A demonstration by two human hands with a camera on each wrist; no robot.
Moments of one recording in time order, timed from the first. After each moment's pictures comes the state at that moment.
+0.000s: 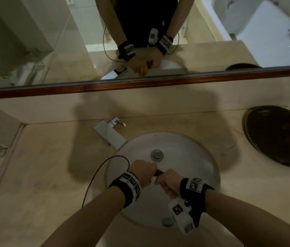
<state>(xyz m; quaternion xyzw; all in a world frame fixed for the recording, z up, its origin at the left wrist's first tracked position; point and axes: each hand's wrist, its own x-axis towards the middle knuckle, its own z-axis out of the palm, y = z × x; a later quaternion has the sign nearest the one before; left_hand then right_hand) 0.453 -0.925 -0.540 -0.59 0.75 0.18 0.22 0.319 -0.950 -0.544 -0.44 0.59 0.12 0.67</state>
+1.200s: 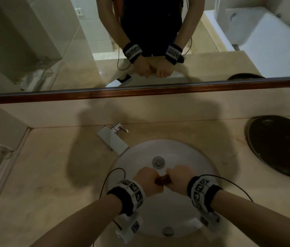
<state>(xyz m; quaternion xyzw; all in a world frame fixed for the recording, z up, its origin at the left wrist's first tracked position) 0.444 -0.922 -0.527 -0.68 0.60 0.41 0.07 0.305 -0.981 -0.521 -0.89 0.34 0.24 0.19</state>
